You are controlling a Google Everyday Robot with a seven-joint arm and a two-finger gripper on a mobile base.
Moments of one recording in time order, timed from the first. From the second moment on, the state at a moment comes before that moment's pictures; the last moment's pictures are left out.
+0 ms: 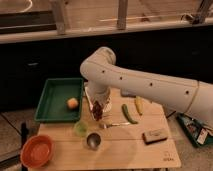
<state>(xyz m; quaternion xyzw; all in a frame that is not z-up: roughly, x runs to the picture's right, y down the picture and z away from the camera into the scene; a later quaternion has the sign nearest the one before) -0.033 0.072 0.666 -0.24 -0.20 -0.53 0.79</state>
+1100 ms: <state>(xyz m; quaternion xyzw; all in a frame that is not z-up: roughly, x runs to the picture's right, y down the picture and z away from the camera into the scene) -0.042 0.036 0.691 -0.23 -0.22 -0.57 0.76</state>
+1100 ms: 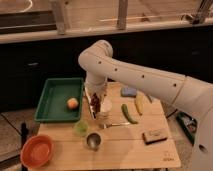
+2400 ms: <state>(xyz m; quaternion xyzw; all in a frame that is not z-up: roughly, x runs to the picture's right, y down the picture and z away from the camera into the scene) -0.063 -0.015 0.729 -0.22 -0.24 -0.63 0.70</state>
